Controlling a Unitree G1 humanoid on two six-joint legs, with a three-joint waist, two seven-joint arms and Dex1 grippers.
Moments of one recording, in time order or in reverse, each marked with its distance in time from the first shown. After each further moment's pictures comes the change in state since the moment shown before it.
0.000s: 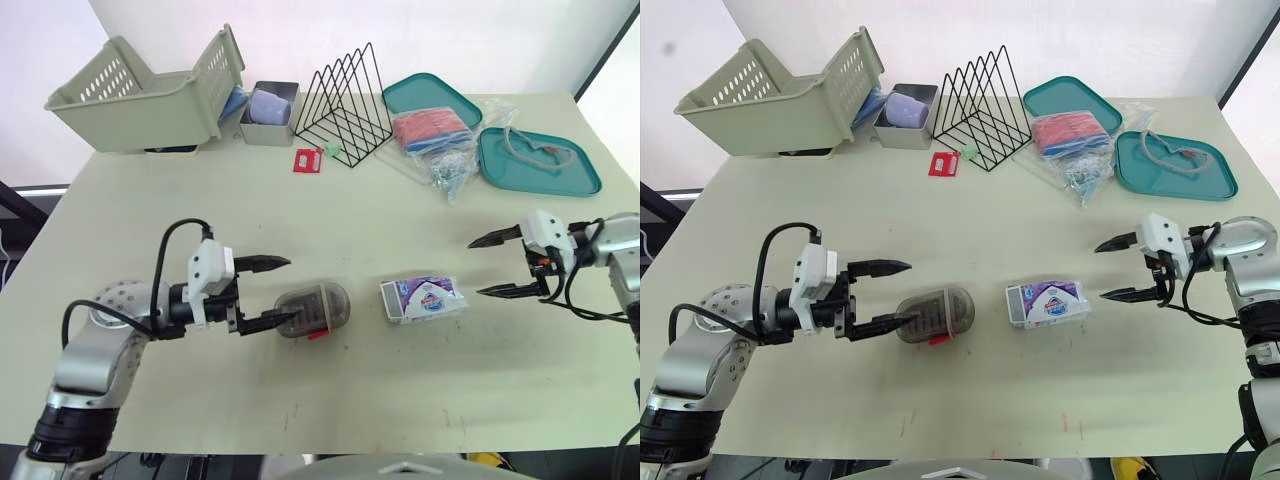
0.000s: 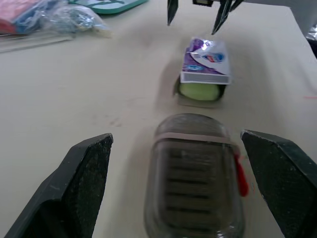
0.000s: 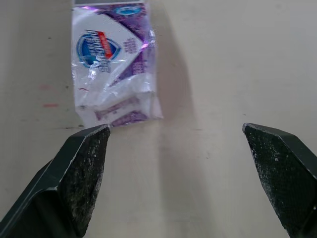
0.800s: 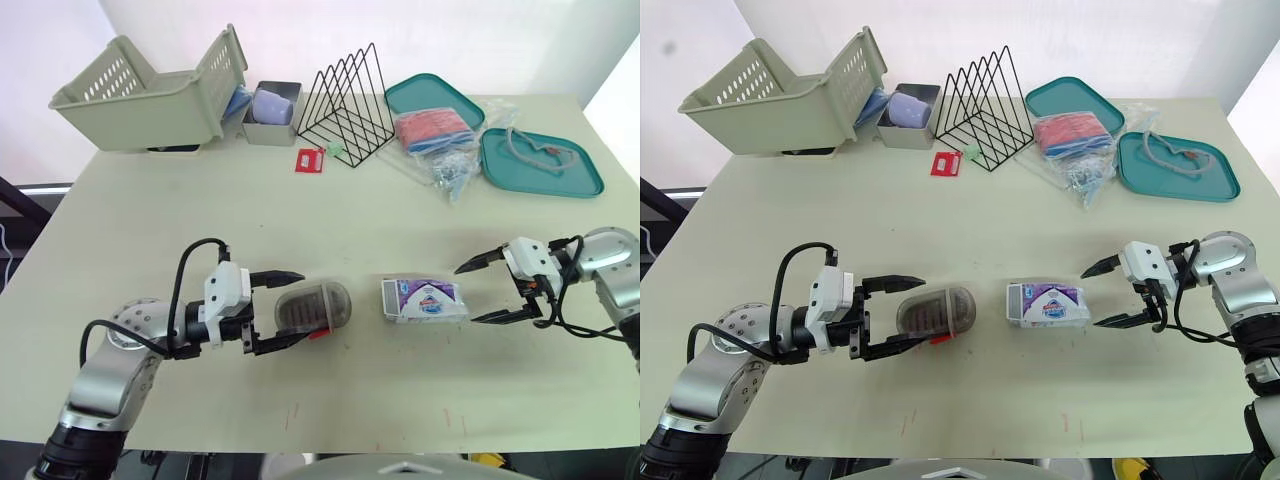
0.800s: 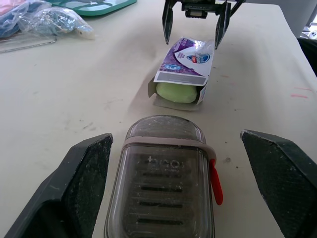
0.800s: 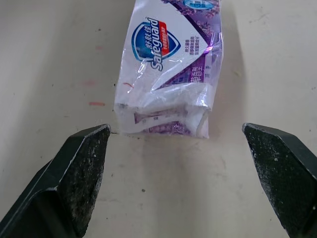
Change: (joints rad) left arm 0.061 -0.024 -0.042 -0.045 0.020 -0.067 0.068; right arm 0.078 -0.016 0.069 -0.068 0.045 -0.064 0.000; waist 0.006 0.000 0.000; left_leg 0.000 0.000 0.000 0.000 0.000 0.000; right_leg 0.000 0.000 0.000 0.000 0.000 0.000
